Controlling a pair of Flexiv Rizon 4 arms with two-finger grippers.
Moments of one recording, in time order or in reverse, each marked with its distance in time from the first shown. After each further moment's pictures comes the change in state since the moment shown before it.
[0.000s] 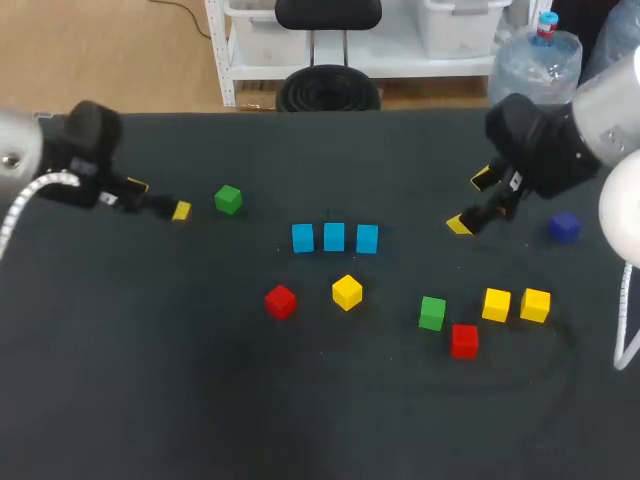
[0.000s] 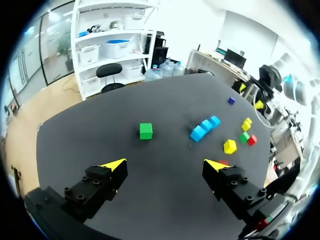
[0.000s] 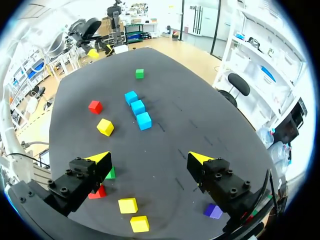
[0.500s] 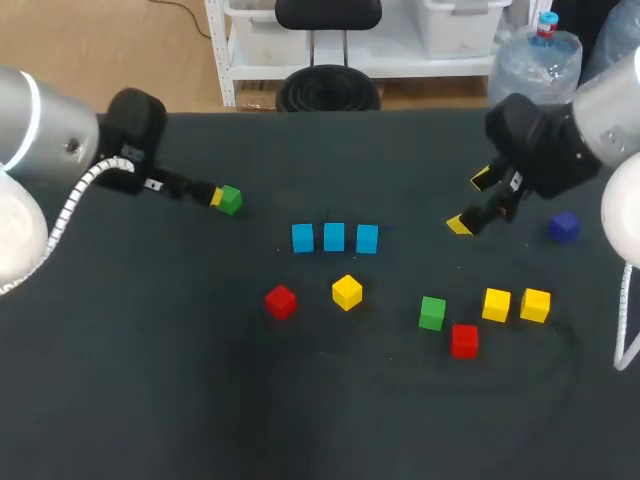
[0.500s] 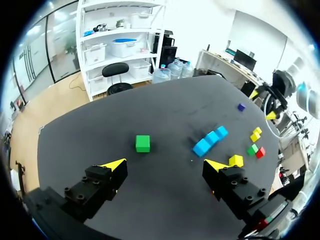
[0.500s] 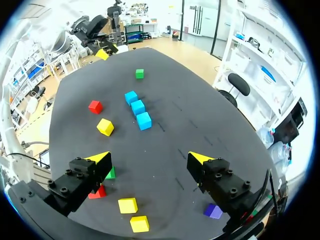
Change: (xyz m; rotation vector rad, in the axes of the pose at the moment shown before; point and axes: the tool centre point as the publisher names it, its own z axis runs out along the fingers) left arm -0.025 -0.007 0.029 -0.086 0.016 -0.017; right arm 0.000 0.000 0.000 -0.001 -0.001 0.000
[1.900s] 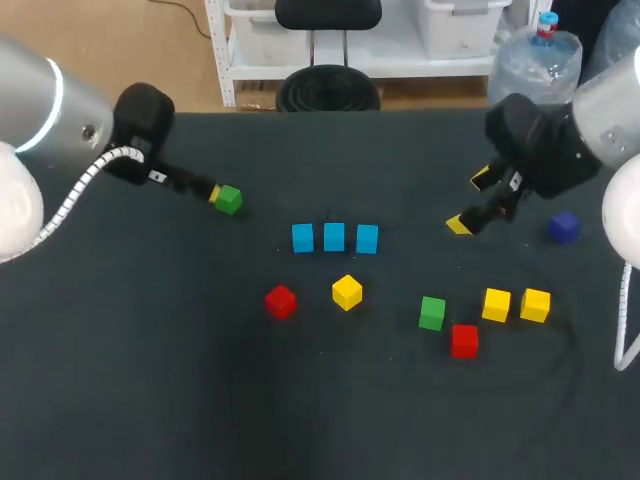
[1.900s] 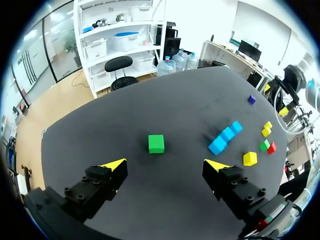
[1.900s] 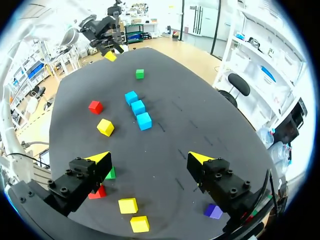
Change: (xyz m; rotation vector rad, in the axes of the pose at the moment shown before) left arm -0.005 0.026 0.020 -0.034 0.075 0.037; right arm 0.000 0.000 0.000 0.000 0.000 0.000
